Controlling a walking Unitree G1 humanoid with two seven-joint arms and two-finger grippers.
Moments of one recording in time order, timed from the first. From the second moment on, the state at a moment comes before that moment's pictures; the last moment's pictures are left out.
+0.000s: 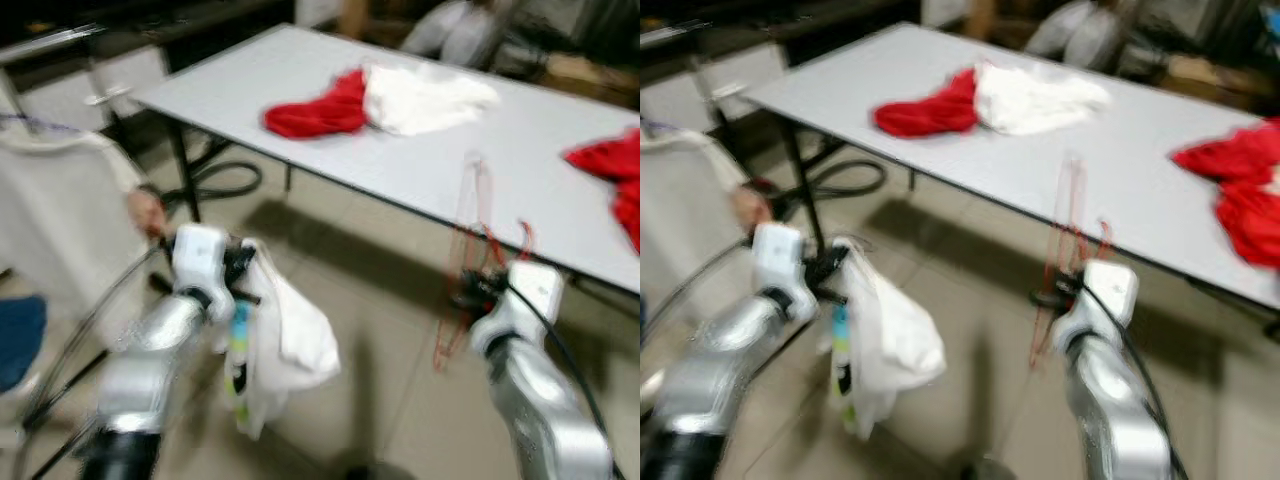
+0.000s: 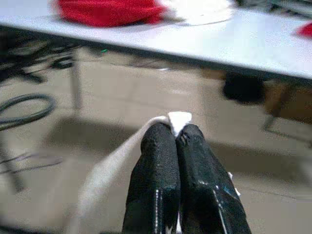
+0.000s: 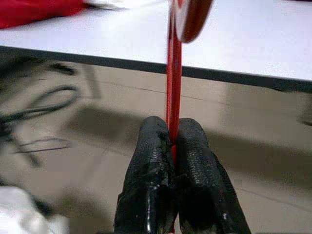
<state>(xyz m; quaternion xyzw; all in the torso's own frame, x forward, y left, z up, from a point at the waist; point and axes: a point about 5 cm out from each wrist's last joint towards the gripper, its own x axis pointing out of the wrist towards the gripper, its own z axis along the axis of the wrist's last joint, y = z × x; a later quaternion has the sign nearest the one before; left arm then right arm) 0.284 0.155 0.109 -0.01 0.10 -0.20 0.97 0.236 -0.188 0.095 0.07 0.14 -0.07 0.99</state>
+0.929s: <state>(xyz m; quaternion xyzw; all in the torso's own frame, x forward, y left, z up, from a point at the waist) 0.287 0.166 0.115 0.00 0.09 -0.19 0.98 0.238 -0.169 0.098 0.07 0.13 -0.02 0.99</state>
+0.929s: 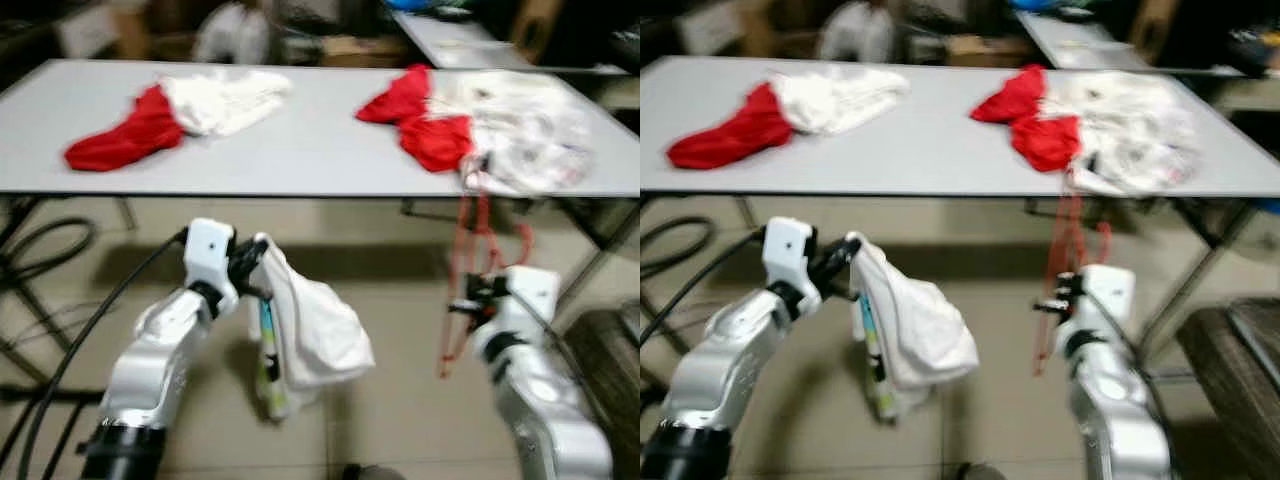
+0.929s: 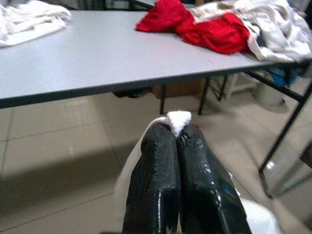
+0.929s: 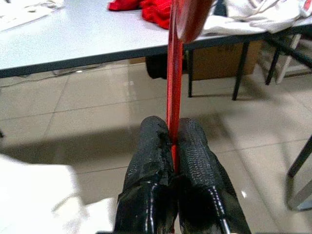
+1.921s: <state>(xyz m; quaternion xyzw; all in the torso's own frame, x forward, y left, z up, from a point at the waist) 0.303 0.164 0.144 -0.02 0.01 -0.15 0.99 0.244 -0.164 0.144 -0.07 0.06 0.24 0.97</state>
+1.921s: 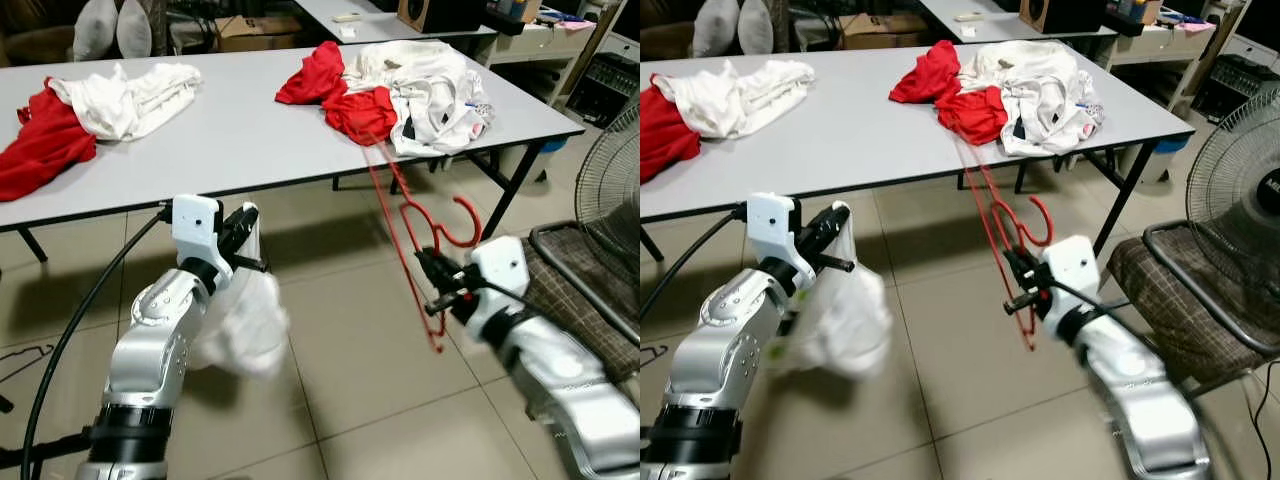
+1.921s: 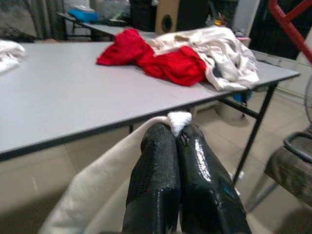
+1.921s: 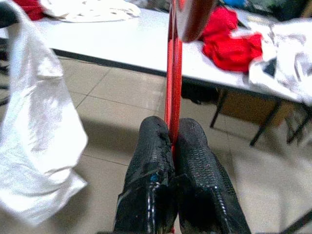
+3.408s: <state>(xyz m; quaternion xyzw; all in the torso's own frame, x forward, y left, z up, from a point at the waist) 0.367 0.176 0.237 0.00 -0.10 -0.17 0.98 0.226 -0.139 0.163 -0.15 0.08 0.50 0.85</state>
